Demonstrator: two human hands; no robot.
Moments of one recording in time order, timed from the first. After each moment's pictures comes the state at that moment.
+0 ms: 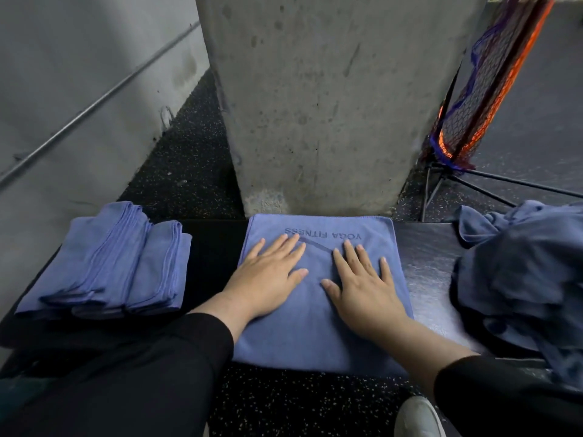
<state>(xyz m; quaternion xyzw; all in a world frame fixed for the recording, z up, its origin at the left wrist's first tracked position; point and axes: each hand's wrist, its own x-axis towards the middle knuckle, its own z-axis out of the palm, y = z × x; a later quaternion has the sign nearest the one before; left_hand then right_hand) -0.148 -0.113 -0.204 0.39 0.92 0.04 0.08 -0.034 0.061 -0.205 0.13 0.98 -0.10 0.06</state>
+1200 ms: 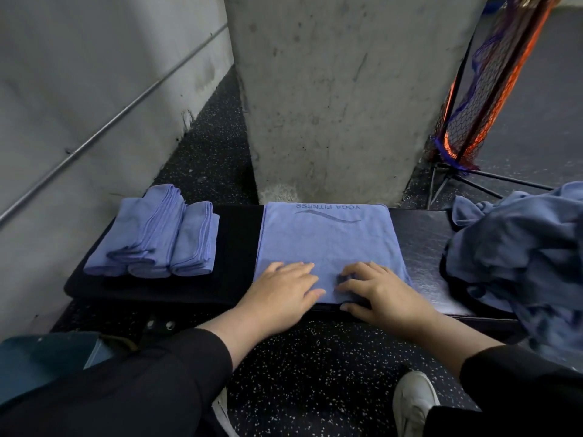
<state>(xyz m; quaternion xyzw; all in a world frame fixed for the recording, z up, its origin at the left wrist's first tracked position) -0.052 -0.148 -0.181 0.42 0.90 0.06 0.07 0.034 0.083 -0.202 -0.15 0.98 -0.16 -0.04</state>
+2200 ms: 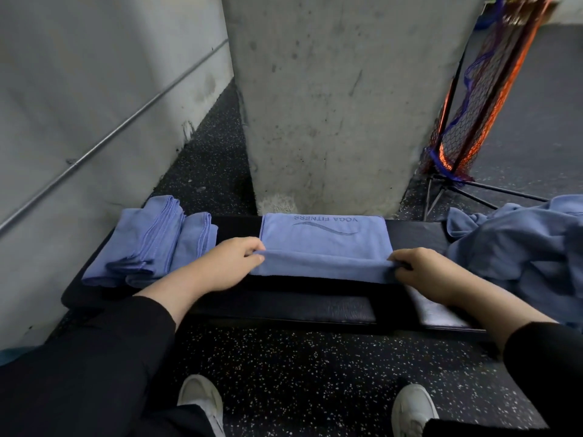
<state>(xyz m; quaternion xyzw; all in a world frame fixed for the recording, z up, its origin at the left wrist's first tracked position) -0.121 -0.199 -0.124 0.26 0.91 0.26 0.18 0.018 0.147 -0.138 0.08 0.98 -0.18 0.07</state>
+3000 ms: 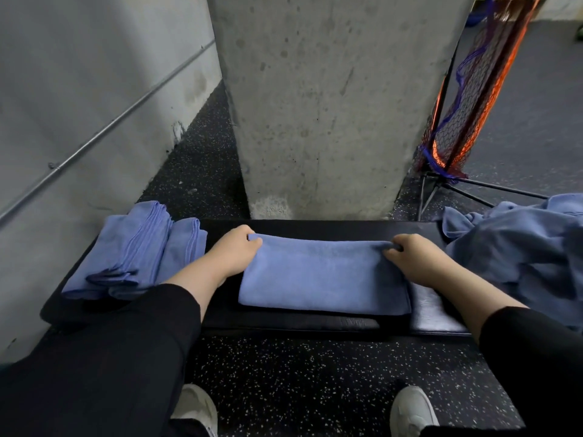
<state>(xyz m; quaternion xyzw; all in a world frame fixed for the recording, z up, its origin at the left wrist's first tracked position) -0.154 -0.160 -0.139 0.11 0.92 0.33 0.16 -0.016 0.152 -0.145 0.22 0.95 -0.21 0.02</state>
